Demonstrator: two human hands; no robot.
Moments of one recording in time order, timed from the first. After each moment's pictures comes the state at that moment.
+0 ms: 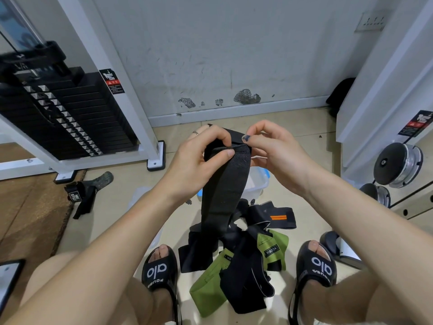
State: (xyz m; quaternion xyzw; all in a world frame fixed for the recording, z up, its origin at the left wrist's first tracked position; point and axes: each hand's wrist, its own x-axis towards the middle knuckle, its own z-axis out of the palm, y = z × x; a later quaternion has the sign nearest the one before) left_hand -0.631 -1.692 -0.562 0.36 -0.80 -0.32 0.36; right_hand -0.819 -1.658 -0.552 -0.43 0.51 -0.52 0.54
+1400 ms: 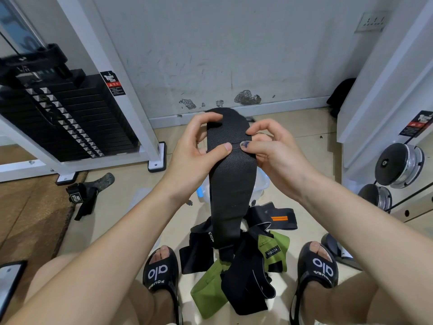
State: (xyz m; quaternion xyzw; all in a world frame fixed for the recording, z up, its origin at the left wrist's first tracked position) left_hand -0.638 -1.692 -0.562 0.34 -0.63 -0.54 0.45; right_hand -0.816 -1.657 -0.559 -0.38 0.47 -0.57 0.55
